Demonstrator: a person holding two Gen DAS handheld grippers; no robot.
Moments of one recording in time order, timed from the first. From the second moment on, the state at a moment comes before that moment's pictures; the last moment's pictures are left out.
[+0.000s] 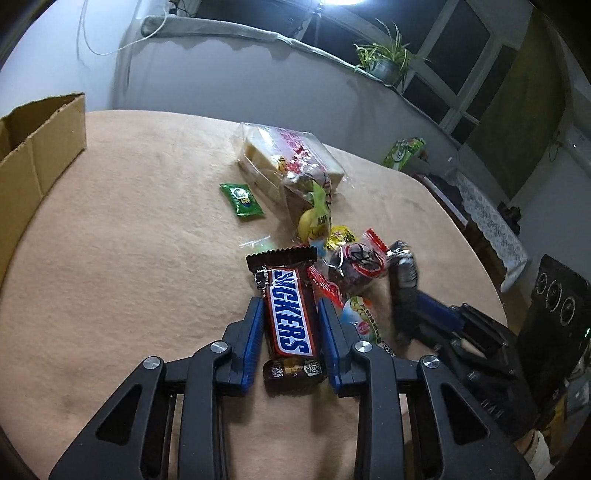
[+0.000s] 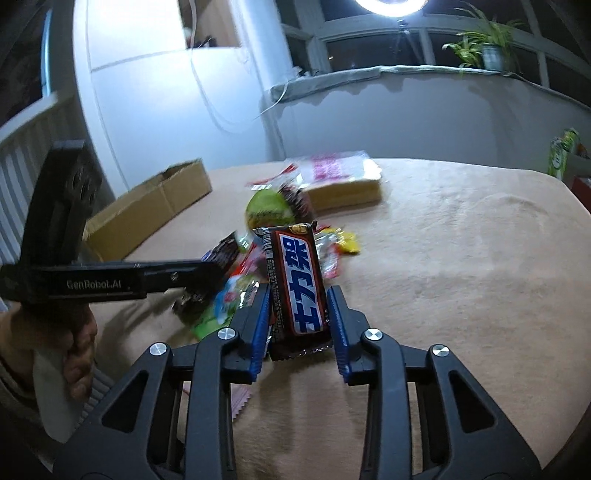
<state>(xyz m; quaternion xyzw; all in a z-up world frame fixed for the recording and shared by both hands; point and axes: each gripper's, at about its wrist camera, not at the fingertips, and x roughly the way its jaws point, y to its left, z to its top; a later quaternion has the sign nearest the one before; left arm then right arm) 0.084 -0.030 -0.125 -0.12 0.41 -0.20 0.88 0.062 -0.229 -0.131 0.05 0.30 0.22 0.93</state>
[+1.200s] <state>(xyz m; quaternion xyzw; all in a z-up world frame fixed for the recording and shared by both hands) 0.034 0.110 -0.054 -0.17 0.27 -0.10 0.94 0.060 -0.143 -0.060 0.02 0.26 0.25 0.93</state>
